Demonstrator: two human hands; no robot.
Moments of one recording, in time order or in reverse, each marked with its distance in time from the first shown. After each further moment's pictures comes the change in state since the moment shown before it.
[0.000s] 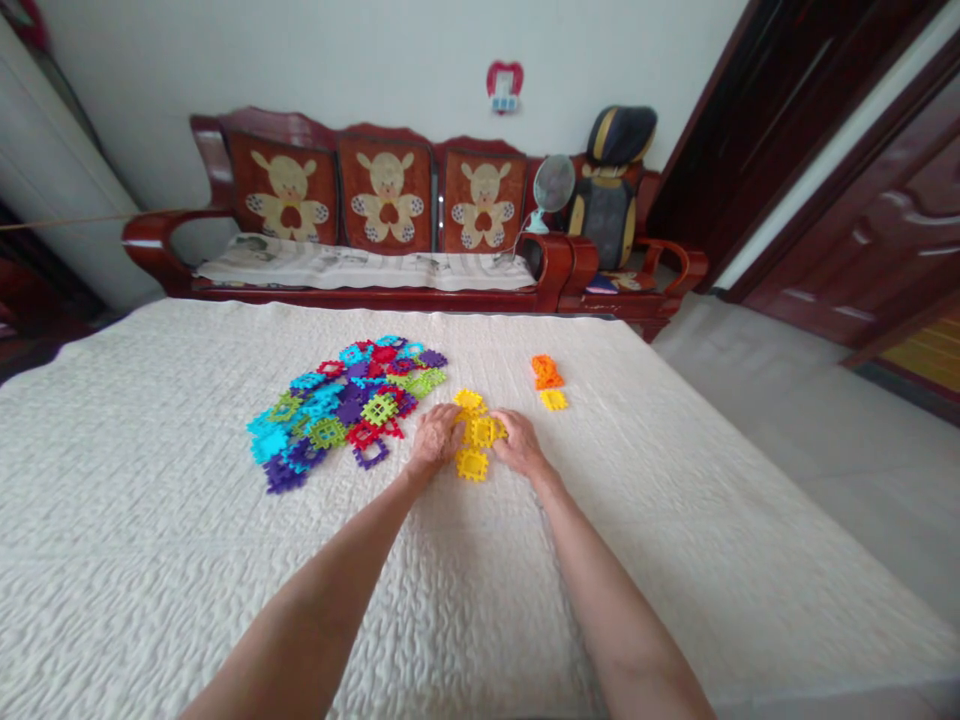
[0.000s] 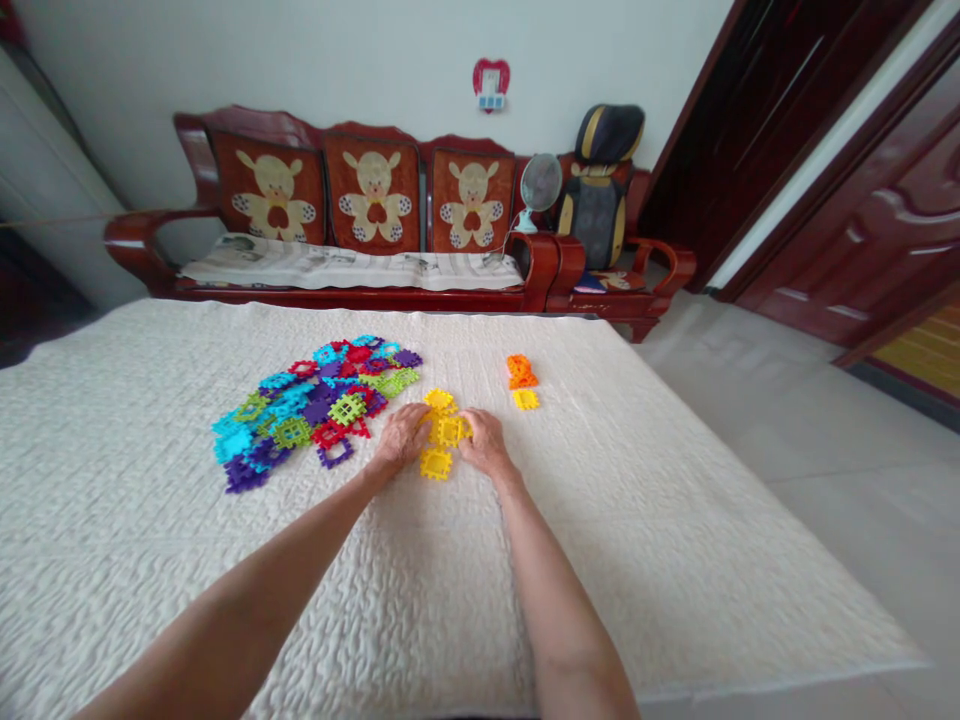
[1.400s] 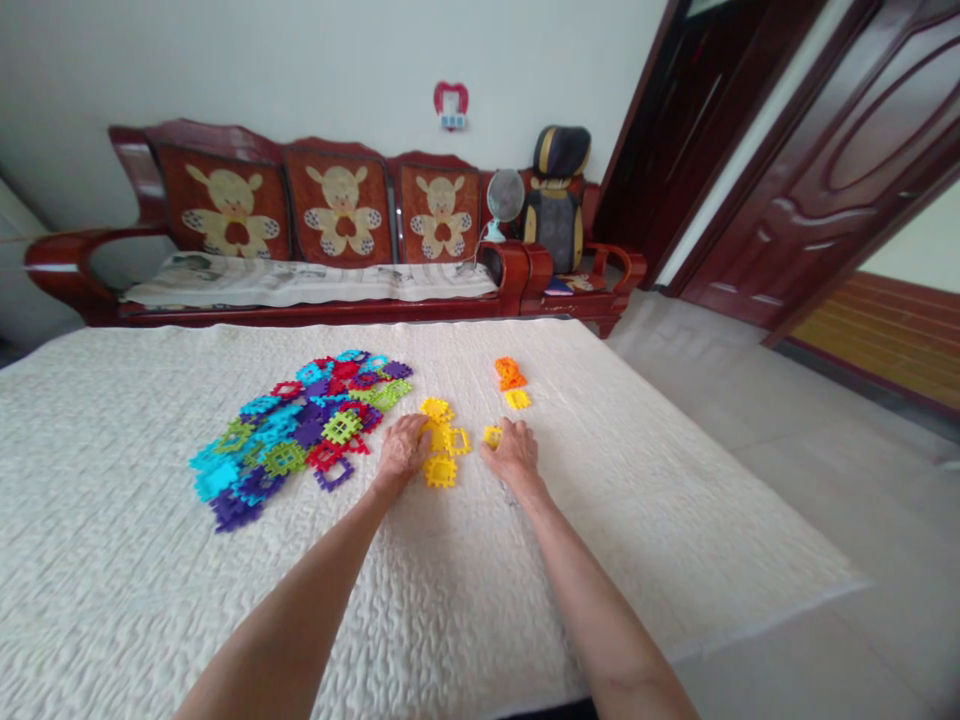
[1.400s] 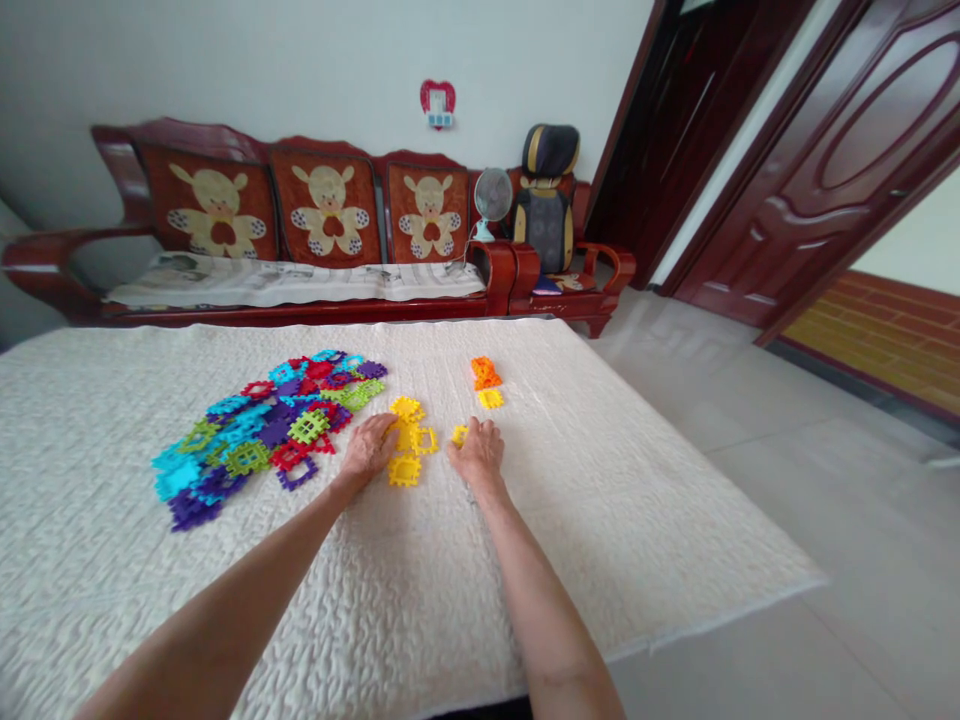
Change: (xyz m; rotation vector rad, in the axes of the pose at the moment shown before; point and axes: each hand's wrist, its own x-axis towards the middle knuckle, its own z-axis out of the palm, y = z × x) left_hand -0.001 -0.005 0.001 0.007 0.027 0.052; right_hand -0.028 -0.035 -0.045 -0.414 -0.021 0.599
